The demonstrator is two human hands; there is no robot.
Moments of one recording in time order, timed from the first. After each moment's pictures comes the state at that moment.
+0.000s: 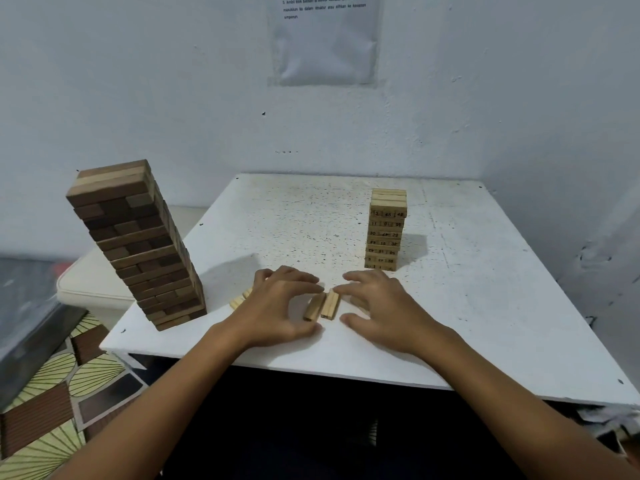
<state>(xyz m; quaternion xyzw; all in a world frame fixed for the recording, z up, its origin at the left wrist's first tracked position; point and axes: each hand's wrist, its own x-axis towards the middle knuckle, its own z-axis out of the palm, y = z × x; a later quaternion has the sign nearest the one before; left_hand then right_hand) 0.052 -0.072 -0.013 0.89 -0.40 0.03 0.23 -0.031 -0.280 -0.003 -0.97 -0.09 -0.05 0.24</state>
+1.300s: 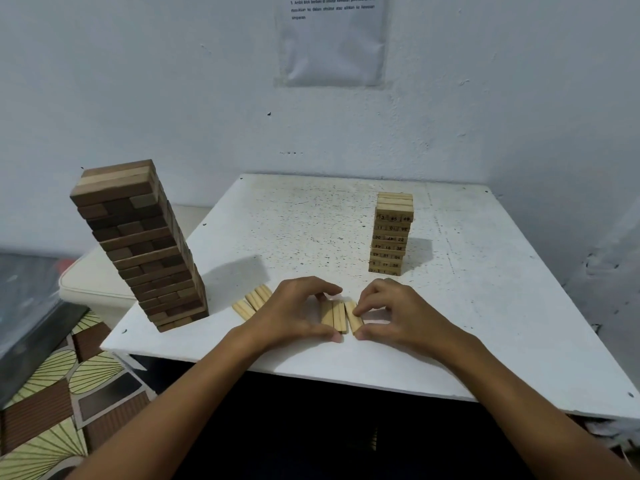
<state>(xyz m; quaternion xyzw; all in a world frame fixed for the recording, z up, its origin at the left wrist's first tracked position) 0.048 -0.090 -0.010 0.86 -0.37 -0.06 0.35 -0.027 -0.305 -0.015 -0.93 -0.11 -0.03 0.35</state>
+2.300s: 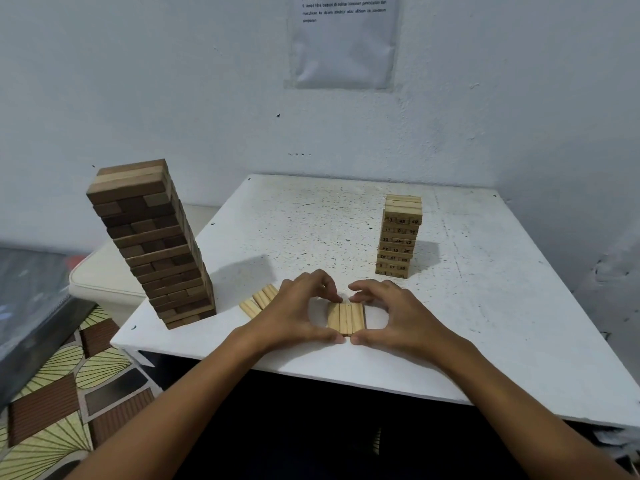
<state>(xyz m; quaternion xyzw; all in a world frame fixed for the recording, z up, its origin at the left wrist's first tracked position) 0.047 -0.084 -0.011 0.86 -0.36 -0.07 0.35 -0.027 -0.291 -0.018 -0.91 -0.06 -0.01 0.40</state>
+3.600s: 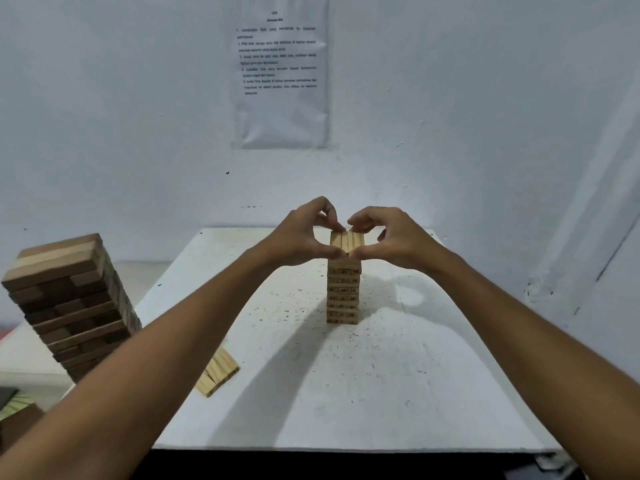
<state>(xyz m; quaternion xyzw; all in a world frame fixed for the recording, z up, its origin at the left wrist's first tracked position) 0.130 -0.199 0.121 0.79 -0.44 -0.02 0.42 0.036 -0.383 0.120 -0.92 -0.04 -0.16 0.36</state>
